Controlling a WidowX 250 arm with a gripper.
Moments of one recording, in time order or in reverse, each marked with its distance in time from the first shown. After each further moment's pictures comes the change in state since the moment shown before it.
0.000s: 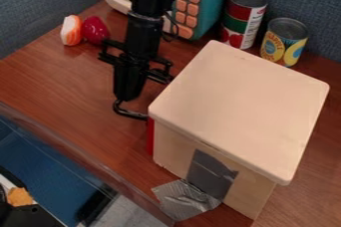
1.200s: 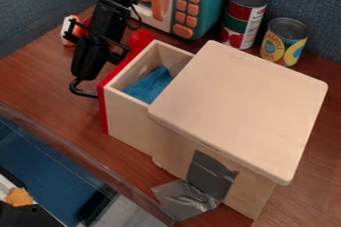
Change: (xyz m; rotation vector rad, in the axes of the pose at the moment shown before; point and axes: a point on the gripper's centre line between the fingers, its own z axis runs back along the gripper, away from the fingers) arm -0.002 0.067 -0.003 0.123 0.277 -0.096
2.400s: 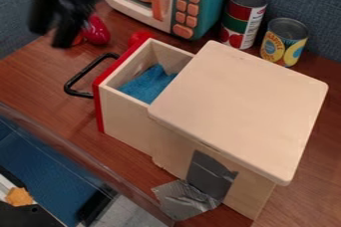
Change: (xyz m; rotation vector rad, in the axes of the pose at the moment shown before) arm -0.056 0.039 0.042 0.042 -0.127 -0.107
